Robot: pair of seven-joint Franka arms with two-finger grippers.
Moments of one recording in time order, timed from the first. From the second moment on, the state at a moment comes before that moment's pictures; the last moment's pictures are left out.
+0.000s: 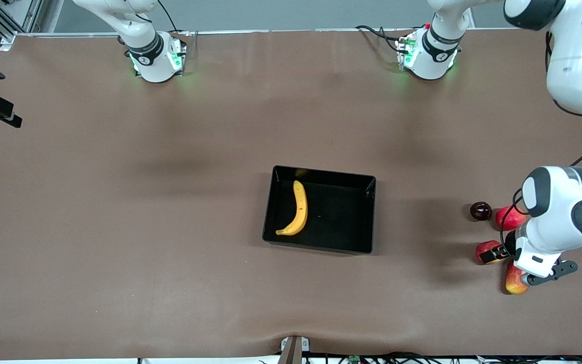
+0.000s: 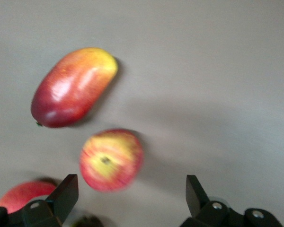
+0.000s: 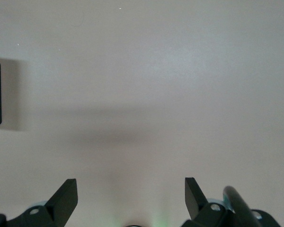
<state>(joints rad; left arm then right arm) 0.24 0.69 -0.29 -1.43 0.26 2.16 -0.42 -0.11 0.01 -0.01 -1.47 0.04 1.43 -0.11</state>
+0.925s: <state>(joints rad) -0.13 0.66 -0.56 -1.47 0.33 2.06 -0.81 -0.11 0.01 -0.01 -1.47 0.04 1.43 -0.11</state>
